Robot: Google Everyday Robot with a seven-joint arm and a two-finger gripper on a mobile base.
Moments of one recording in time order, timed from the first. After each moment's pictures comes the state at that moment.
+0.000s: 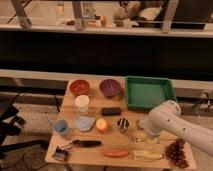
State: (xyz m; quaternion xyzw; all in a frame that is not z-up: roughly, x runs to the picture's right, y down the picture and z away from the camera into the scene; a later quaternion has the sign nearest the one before) arm 0.219 0.247 0.770 -0.30 -0.07 -0.04 0.95
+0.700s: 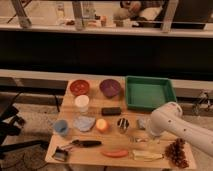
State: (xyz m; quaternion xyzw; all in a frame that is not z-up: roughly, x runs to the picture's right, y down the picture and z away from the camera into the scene) arm 0.234 0.253 0.780 -0.30 -0.05 -0.02 0.95
